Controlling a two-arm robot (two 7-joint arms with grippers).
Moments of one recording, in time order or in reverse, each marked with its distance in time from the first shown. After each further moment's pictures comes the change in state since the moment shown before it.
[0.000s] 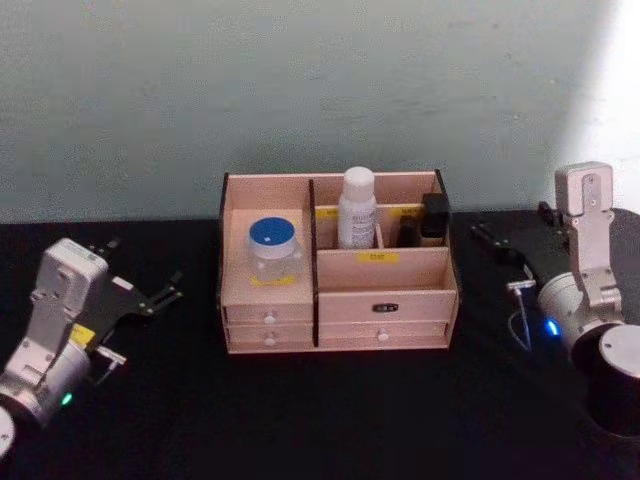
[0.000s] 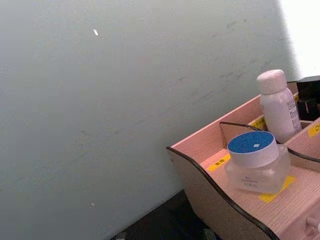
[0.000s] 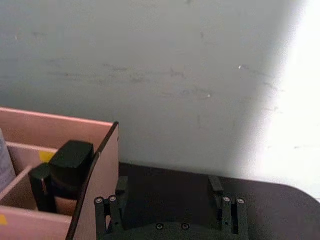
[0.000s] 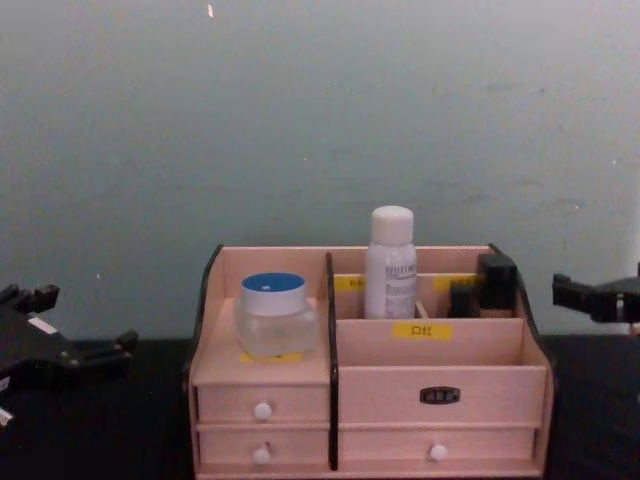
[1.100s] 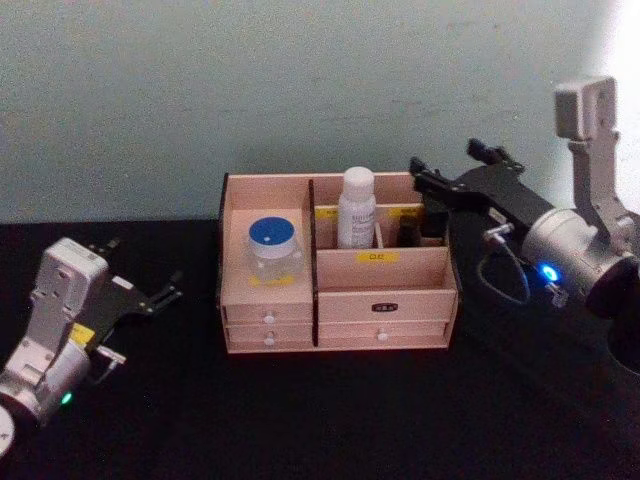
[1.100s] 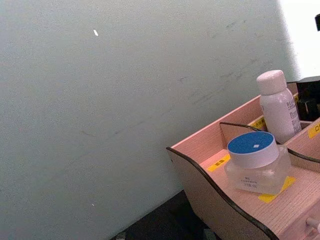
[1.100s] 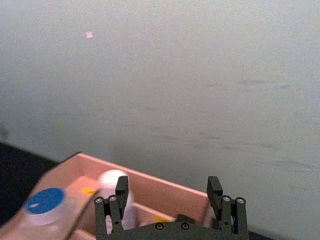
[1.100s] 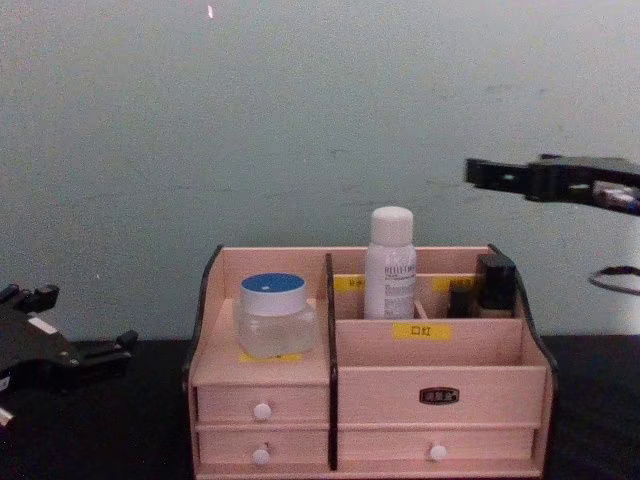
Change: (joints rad) left arm 0.000 0.000 0.000 0.000 0.000 0.000 0.000; right arm 0.061 0.113 -0.070 -0.201 0.252 0.113 0.272
